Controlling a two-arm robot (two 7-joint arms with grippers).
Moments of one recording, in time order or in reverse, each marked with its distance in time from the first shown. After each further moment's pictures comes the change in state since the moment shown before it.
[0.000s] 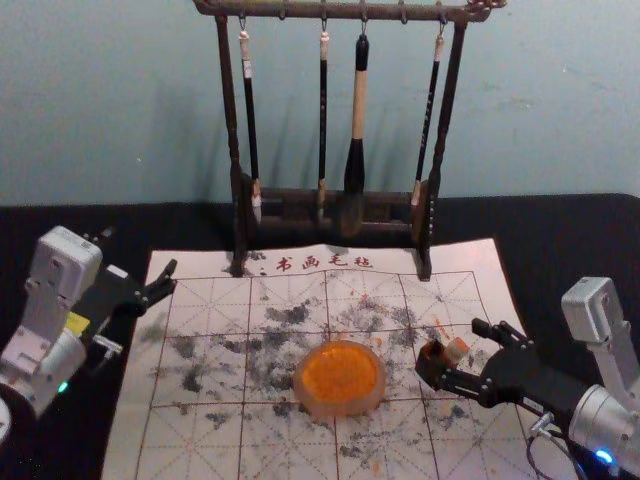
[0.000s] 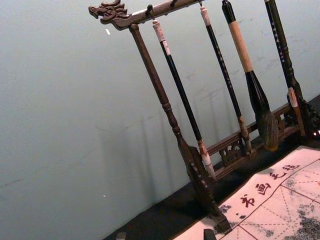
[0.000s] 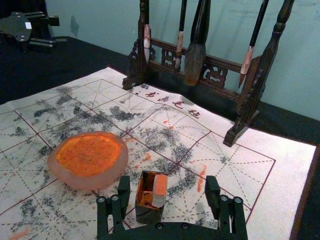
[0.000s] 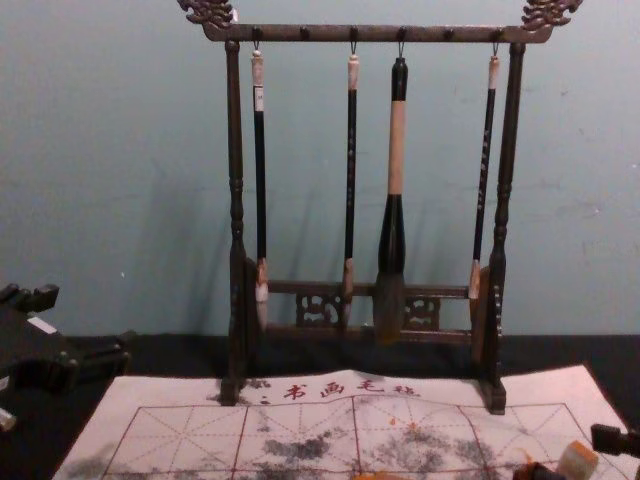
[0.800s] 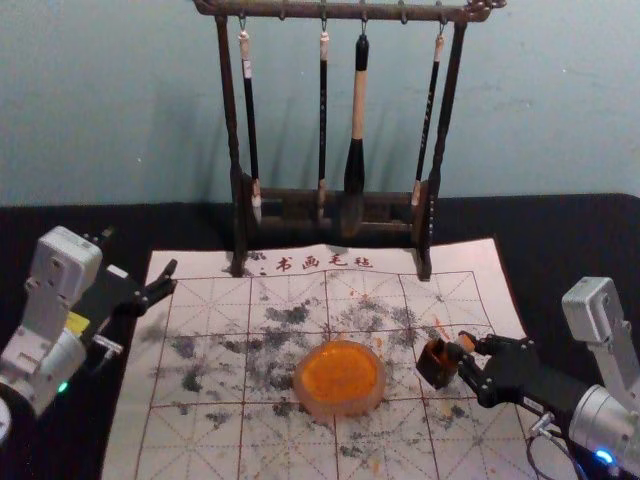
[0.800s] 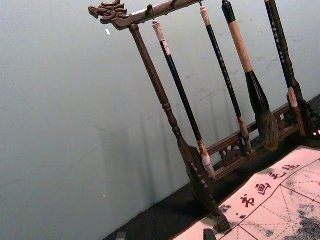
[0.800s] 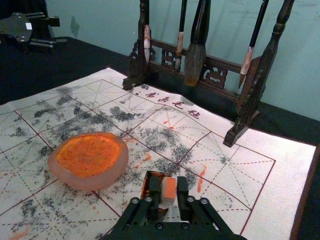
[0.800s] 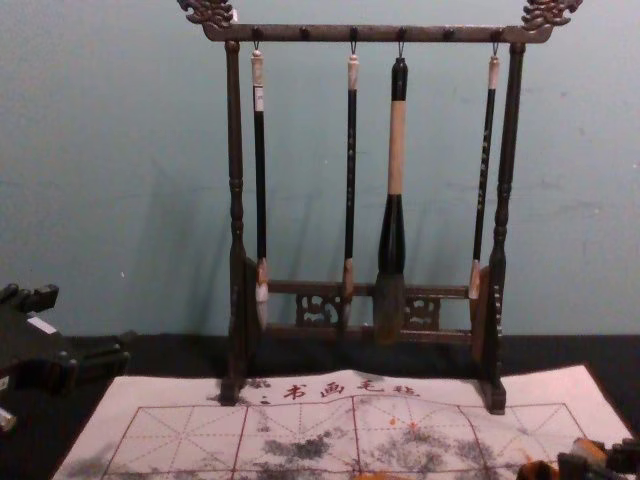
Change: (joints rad) left arm 0.000 0.000 0.000 0.000 0.000 0.000 0.000; right arm -0.001 0.001 -0.001 -0.001 0.002 -0.002 -0.001
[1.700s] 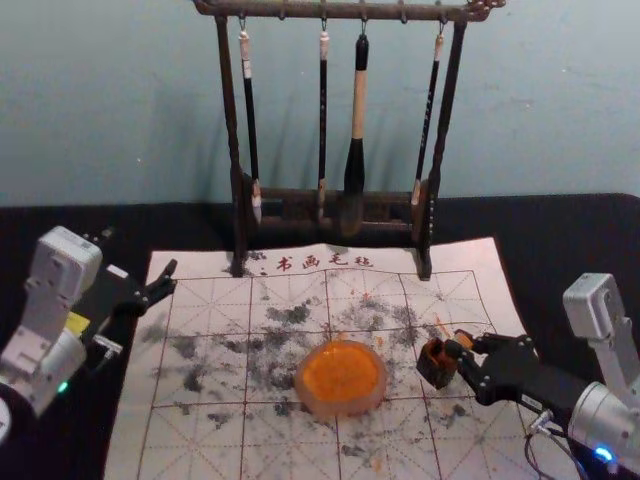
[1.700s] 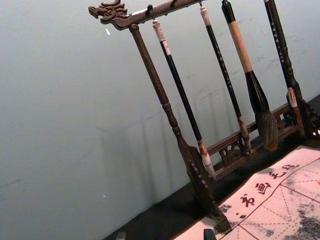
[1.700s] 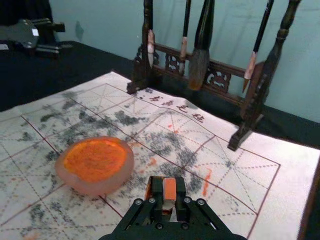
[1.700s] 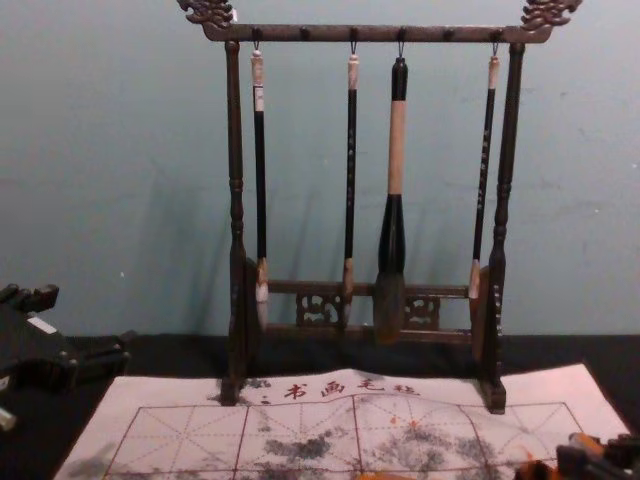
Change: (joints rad) left arm 0.000 0.000 0.000 0.000 0.000 0.000 0.000; right arm -0.003 -0.007 0.013 -0.012 0.003 0.009 0.021
